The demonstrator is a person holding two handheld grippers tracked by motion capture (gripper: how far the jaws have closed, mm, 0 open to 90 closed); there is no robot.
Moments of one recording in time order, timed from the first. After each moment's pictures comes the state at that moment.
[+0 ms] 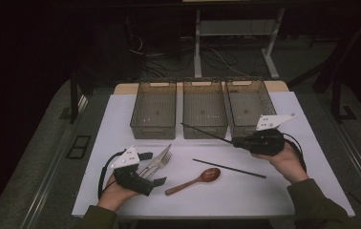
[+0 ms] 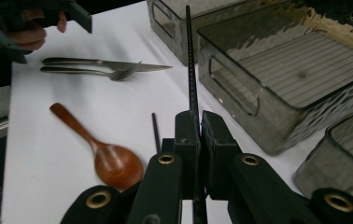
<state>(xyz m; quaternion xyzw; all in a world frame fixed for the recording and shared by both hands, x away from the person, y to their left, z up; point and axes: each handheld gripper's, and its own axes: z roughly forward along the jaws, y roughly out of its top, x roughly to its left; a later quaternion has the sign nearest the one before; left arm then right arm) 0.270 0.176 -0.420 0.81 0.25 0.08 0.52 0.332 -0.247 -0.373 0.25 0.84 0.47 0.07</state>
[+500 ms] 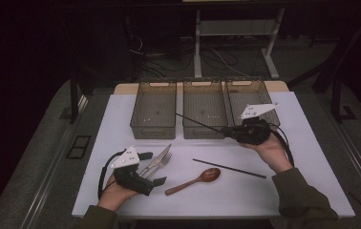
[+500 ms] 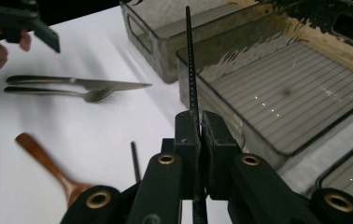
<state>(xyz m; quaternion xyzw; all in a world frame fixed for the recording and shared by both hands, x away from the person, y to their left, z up) 0.270 0.176 -0.420 0.81 0.25 0.08 0.52 0.356 -0.213 -0.360 0.28 0.84 0.45 0.10</state>
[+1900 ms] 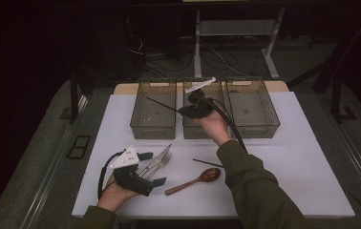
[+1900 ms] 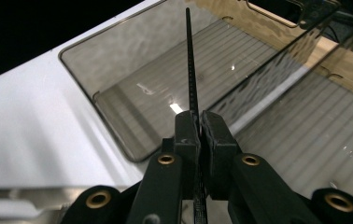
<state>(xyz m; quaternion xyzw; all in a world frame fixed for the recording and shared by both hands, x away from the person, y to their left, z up) 0.269 0.177 -0.419 0.81 0.24 0.08 0.53 0.446 -0.075 -0.358 0.35 0.84 0.41 0.08</state>
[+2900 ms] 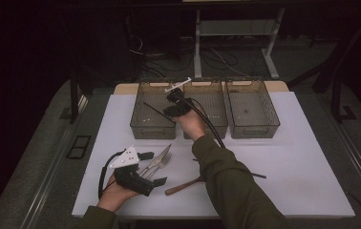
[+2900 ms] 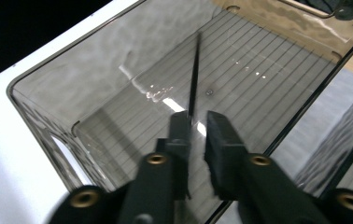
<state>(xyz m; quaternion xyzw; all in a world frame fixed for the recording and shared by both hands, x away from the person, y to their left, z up) 0.270 0.176 -0.418 0.81 0.24 0.08 0.54 0.473 -0.014 -0.381 0.39 0.84 0.37 0.09</state>
